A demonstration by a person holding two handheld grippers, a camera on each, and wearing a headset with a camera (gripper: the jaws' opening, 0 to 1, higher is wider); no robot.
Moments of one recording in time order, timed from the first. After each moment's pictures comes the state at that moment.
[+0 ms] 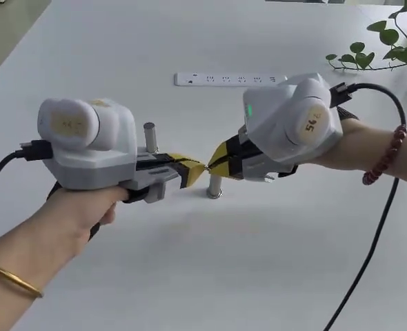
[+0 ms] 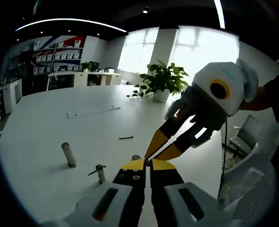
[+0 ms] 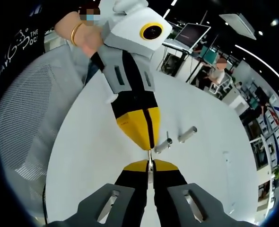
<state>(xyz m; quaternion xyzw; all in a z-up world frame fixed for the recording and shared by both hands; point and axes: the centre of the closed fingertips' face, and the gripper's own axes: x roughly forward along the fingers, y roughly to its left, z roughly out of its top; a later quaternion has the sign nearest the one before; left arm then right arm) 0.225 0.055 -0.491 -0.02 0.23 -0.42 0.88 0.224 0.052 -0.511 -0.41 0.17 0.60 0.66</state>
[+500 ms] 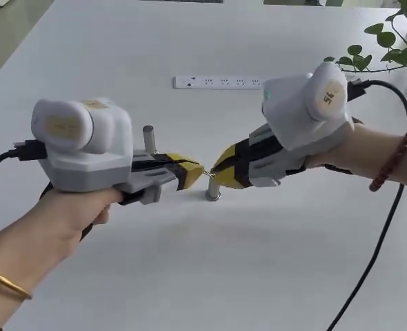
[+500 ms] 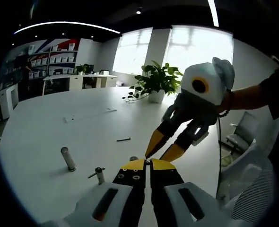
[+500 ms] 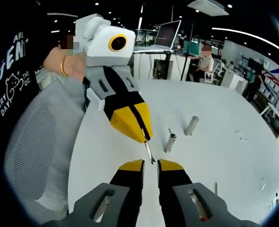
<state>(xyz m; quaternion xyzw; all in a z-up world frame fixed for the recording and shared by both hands) 0.220 0.059 -0.485 -0.01 0.22 -0.44 0.87 0.218 0.043 -0.512 -0.25 0.25 0.61 0.71</state>
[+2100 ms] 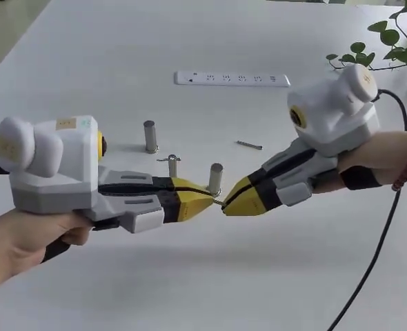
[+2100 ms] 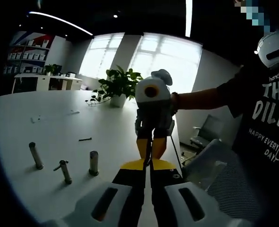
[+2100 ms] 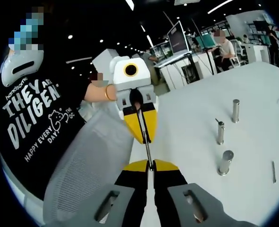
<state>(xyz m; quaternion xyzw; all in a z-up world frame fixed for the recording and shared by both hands) 0.158 0.047 -0.475 -0.07 0.19 -0.59 0.78 0.138 0.042 -0.495 -0.05 0.32 0.74 0.59</state>
